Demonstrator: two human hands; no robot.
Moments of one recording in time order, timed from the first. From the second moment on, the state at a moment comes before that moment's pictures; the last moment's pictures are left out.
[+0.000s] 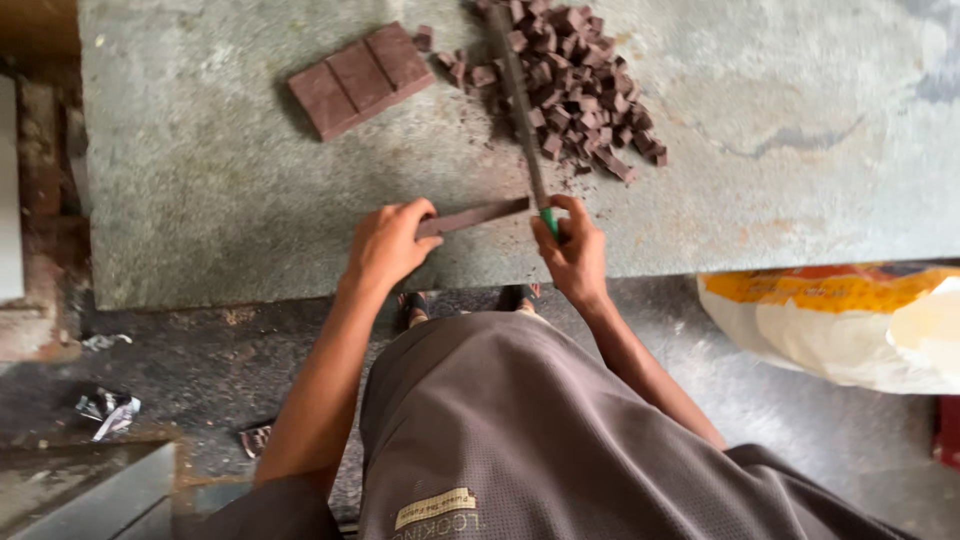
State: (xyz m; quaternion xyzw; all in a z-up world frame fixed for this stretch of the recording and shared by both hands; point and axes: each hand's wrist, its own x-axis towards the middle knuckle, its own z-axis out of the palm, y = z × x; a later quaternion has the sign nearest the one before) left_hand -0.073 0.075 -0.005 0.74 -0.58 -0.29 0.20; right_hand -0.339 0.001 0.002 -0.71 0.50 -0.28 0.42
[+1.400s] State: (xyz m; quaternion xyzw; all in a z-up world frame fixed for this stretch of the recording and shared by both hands) left_hand -0.095 0.020 -0.029 0.79 -0.57 -0.15 0.16; right_hand -0.304 -0.012 0.015 -0.87 0.45 0.03 0.22
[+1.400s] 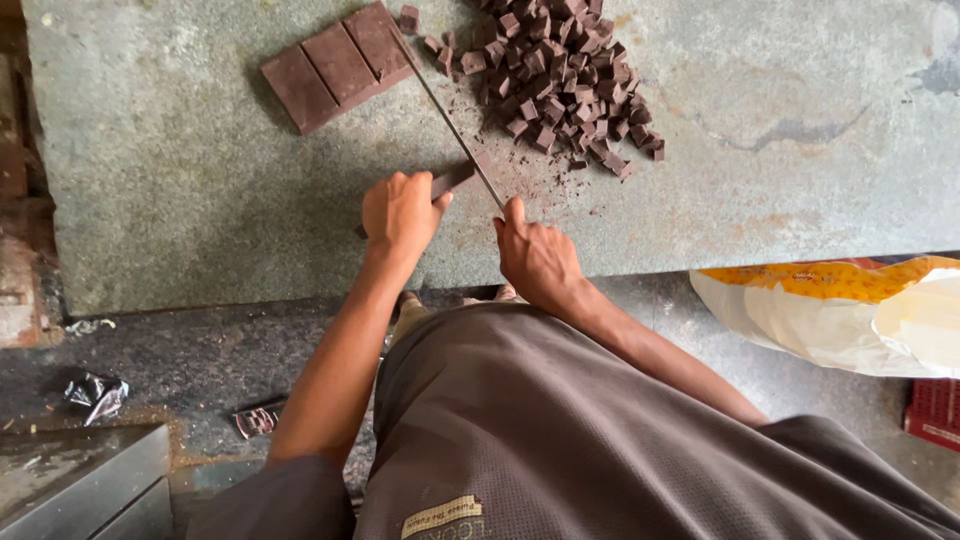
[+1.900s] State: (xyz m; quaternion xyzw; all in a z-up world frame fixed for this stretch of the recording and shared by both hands) left_hand -0.100 0.023 -0.025 0.78 -0.58 -0.18 0.15; right_hand -0.304 -0.027 0.013 -0.87 0.40 0.05 0.27
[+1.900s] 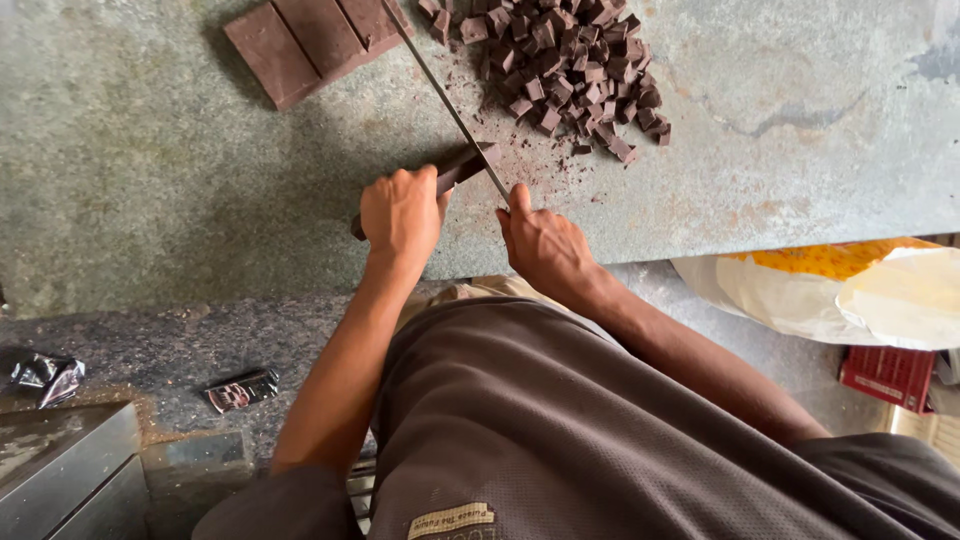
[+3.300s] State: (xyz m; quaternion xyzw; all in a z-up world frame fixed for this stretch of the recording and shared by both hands) left_hand -0.031 -0.025 -0.013 0.74 -0.55 -0.35 0.15; right_hand -0.267 -0.056 -0.082 -0.84 0.46 0.04 0.29
